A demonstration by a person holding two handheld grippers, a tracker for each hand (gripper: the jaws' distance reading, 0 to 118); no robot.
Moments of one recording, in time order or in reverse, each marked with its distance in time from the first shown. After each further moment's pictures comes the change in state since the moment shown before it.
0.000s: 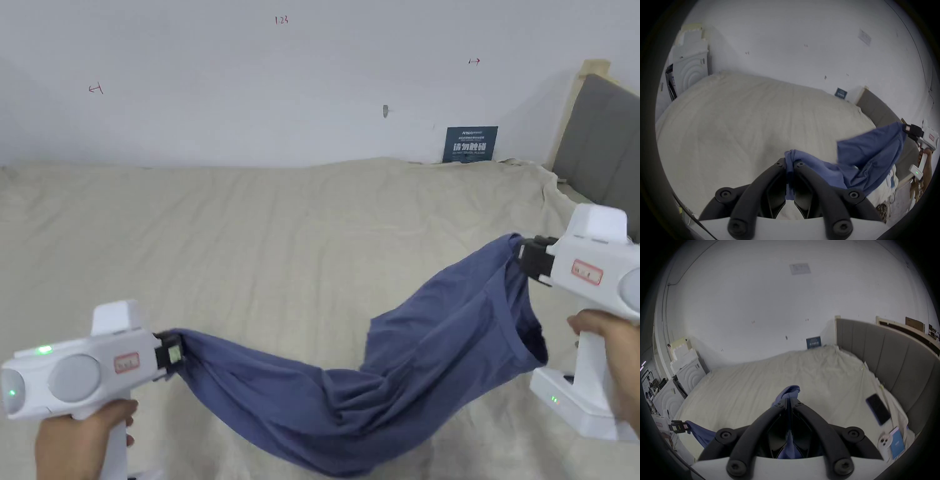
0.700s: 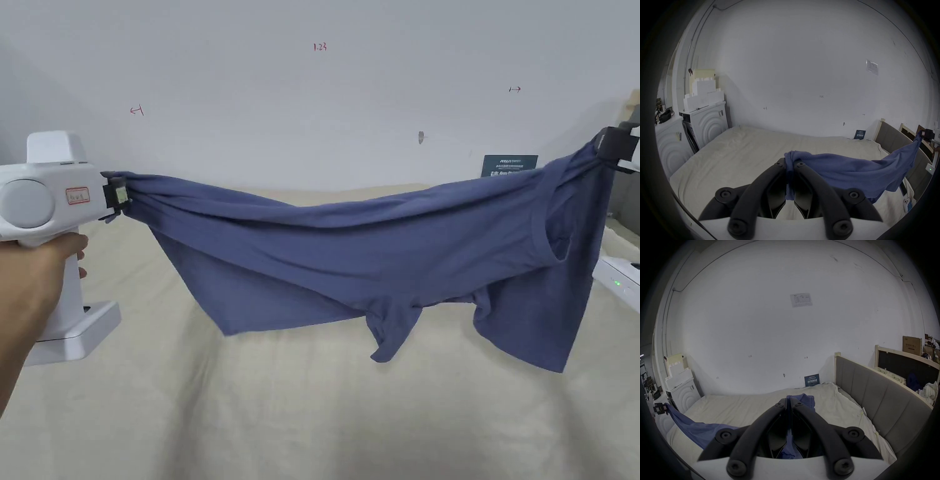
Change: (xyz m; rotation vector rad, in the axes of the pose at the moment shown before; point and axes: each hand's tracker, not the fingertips) left arm -0.013 0.187 0.044 0.360 0.177 -0.116; right arm -0.006 0.142 -0.047 0.223 -0.041 0.035
